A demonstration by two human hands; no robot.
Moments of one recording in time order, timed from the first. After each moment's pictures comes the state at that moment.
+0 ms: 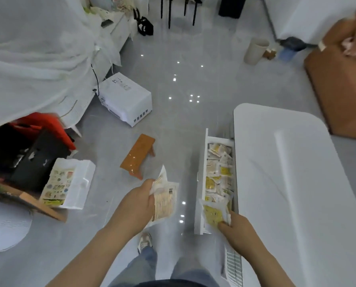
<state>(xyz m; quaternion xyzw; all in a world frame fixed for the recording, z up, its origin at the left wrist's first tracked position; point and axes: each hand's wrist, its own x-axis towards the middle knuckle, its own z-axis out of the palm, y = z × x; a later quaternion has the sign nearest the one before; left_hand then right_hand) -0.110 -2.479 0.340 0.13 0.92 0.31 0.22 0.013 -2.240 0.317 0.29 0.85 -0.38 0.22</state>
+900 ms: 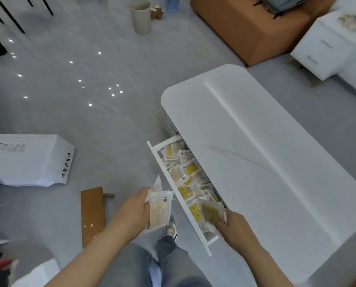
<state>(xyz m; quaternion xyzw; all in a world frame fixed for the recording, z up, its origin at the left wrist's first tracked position) -0.339 -2.269 0.289 0.40 0.83 0.12 0.38 -0.093 -2.145 0.252 0.55 0.72 -0.41 0.12</state>
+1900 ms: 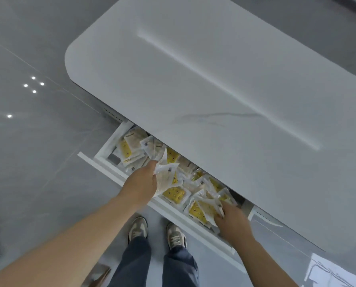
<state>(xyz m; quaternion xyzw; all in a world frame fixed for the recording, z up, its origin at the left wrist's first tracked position) -0.385 -2.034 -0.025 0.60 0.70 0.01 0.39 -0.131 -2.086 -0.028 0.73 0.55 -0.38 0.14</state>
